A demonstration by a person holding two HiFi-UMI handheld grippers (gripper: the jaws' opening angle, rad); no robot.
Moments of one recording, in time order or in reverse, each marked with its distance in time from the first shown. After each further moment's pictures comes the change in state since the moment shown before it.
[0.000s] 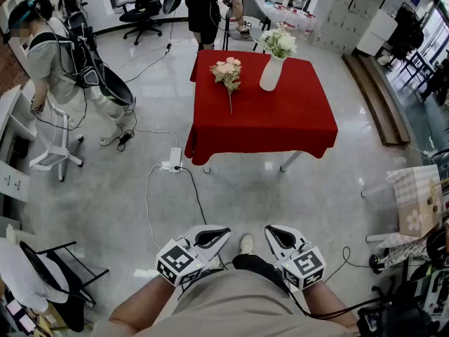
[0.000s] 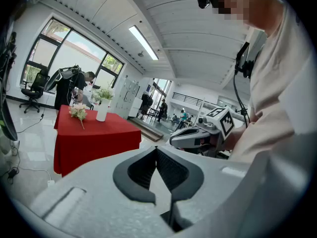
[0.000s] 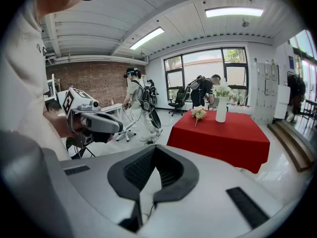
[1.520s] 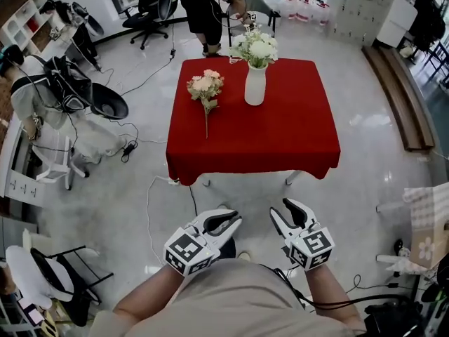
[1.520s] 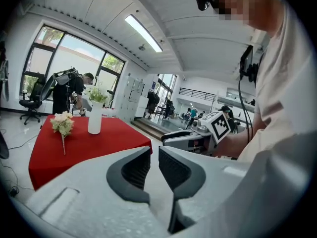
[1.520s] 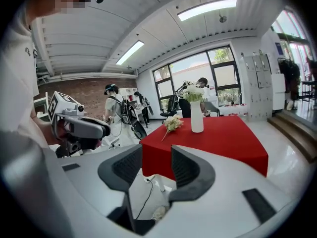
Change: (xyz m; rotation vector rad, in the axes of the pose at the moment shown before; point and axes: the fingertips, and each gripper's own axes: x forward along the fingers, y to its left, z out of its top) left arm 0.257 0.080 0.103 0.055 0.021 0.104; right arm 0.050 -0.308 0.040 0.093 -0.139 0.011
